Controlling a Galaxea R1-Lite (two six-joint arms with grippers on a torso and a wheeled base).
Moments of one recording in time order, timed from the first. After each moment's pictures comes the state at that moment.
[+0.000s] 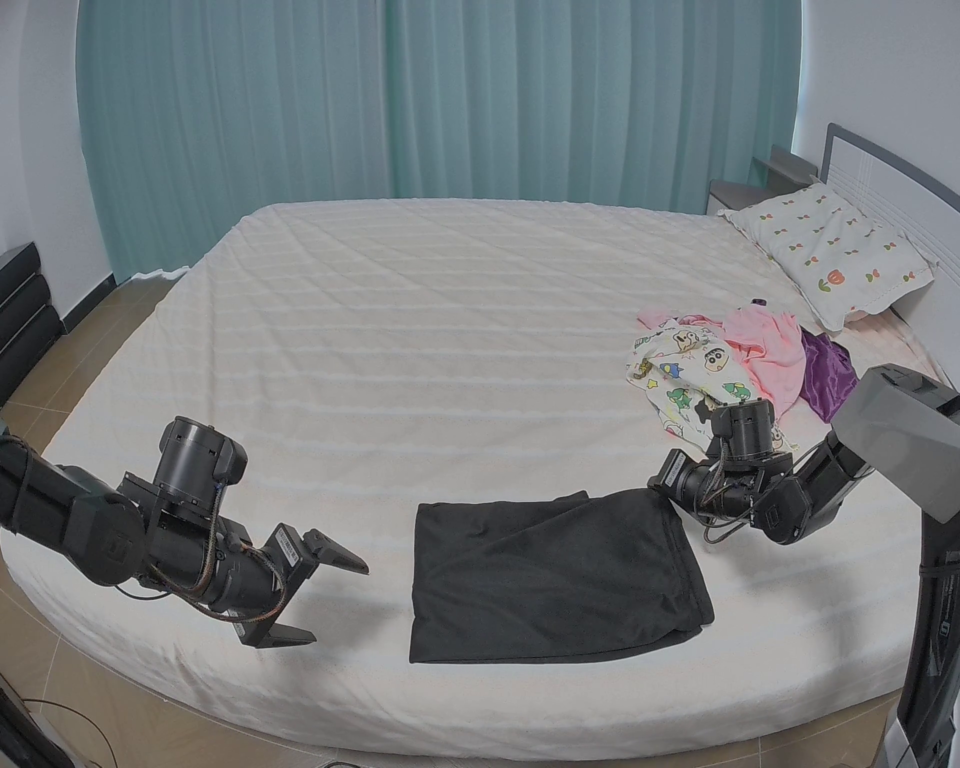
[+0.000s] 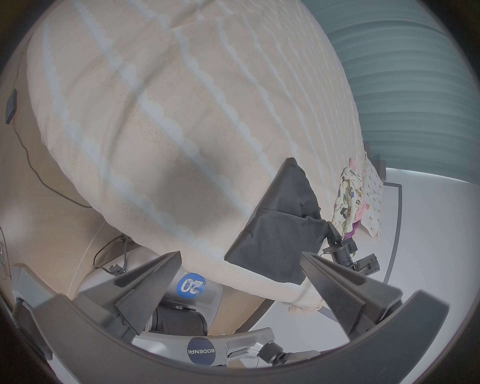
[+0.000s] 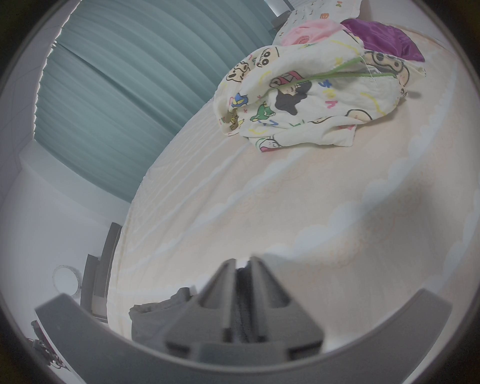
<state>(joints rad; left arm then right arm) -0.30 1.74 -0.71 -0.05 -0.40 -1.09 0.25 2.28 -1.03 -0.69 0.09 0.76</state>
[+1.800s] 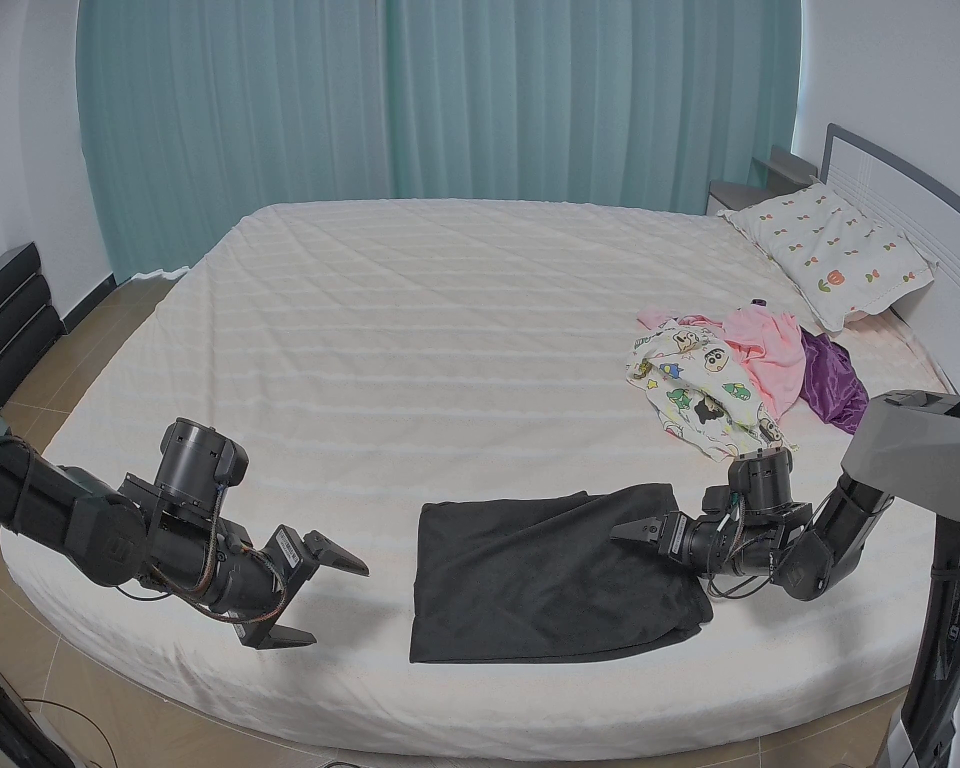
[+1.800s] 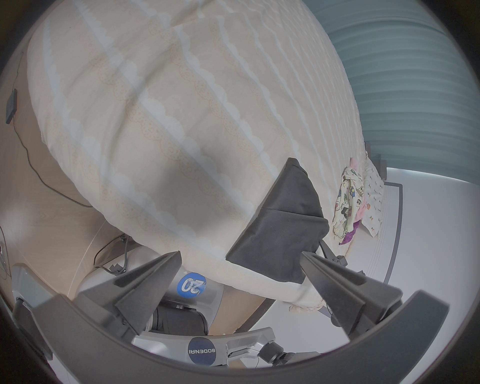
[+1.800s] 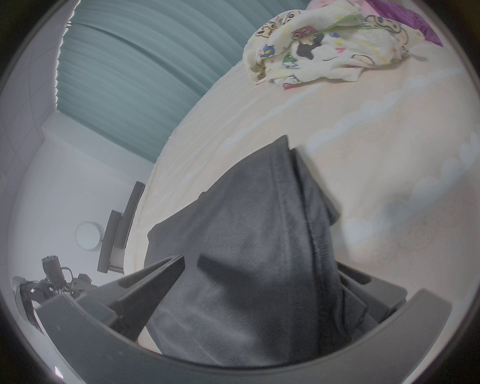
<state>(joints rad) -0.30 1.74 -0.71 -0.05 -0.40 -1.09 0.27 2.22 -0.71 -0.88 0.35 0.64</state>
